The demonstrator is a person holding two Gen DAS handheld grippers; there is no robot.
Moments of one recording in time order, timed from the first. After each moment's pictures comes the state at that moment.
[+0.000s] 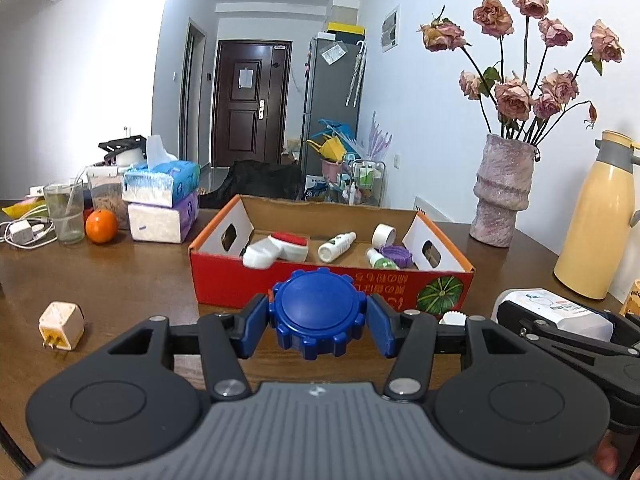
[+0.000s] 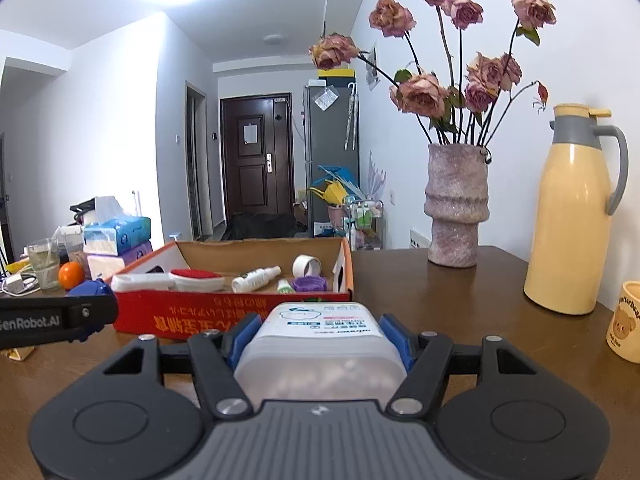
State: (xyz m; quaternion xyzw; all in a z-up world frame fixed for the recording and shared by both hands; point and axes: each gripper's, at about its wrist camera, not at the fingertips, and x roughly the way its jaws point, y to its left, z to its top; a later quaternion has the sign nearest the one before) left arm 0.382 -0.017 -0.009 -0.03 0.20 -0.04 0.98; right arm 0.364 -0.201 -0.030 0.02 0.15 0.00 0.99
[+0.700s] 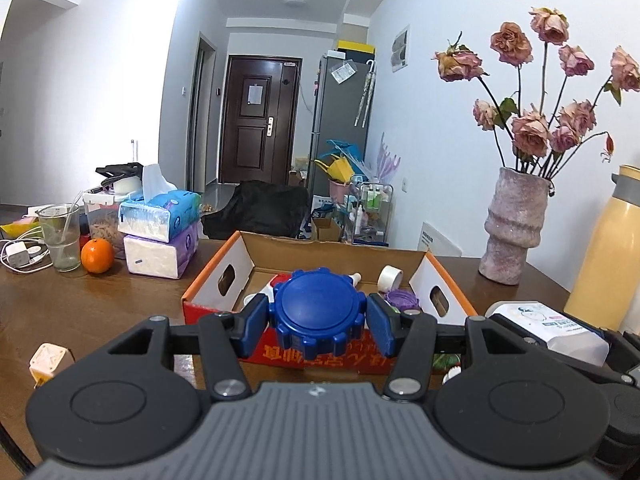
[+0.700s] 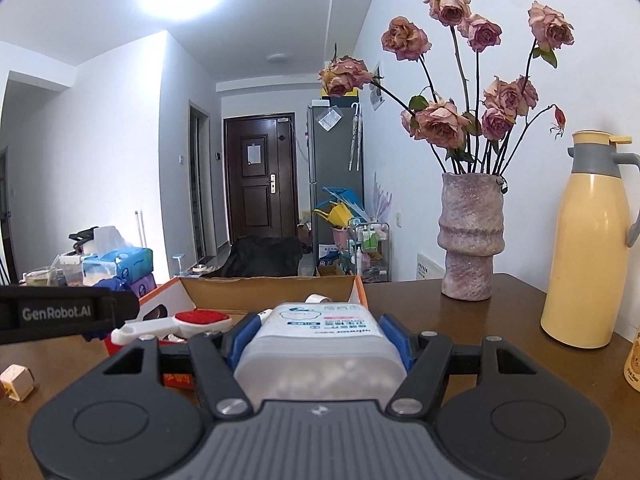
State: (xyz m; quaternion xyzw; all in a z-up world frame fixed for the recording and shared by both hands) left arm 0.423 -0.022 0.016 -0.04 0.17 -0.02 0.98; right arm 0.400 -0.190 -0.008 0.03 0.12 0.01 0.99
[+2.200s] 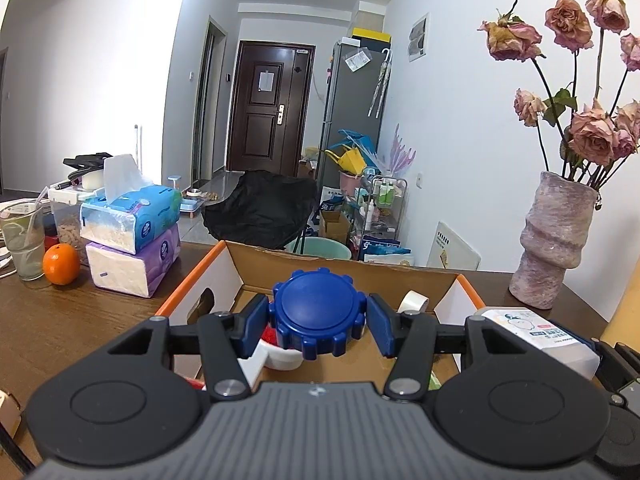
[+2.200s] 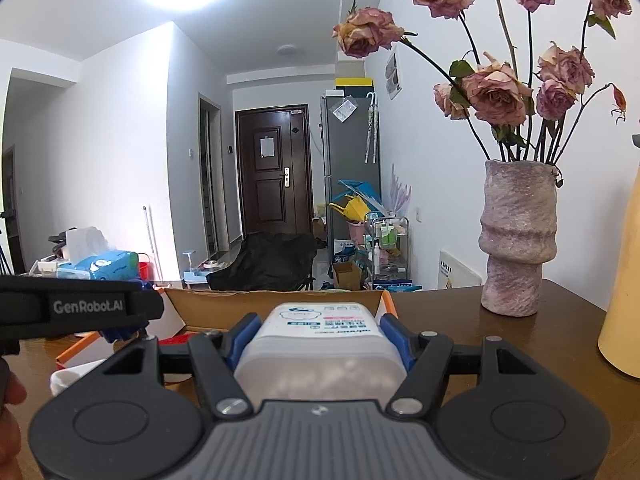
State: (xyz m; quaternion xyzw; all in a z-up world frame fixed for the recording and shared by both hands) left arm 0.536 -0.027 0.005 -0.06 0.19 -0.01 0.98; right arm 0.516 -0.186 -0.021 0.03 0.13 0.03 0.99
